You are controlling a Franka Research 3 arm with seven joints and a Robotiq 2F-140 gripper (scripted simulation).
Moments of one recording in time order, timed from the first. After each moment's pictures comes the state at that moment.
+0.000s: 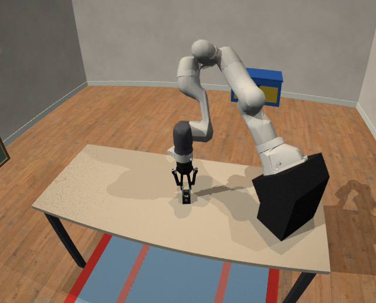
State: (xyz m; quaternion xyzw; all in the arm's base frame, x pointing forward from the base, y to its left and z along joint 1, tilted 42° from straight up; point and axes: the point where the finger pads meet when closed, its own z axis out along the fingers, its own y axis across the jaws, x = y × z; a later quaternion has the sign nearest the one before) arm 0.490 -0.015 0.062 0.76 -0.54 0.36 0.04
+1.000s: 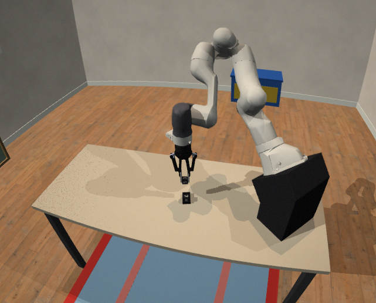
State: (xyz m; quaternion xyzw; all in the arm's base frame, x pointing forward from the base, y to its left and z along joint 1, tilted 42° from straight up) arm 0.443 0.030 0.133 0.75 -0.55 0.36 0.03
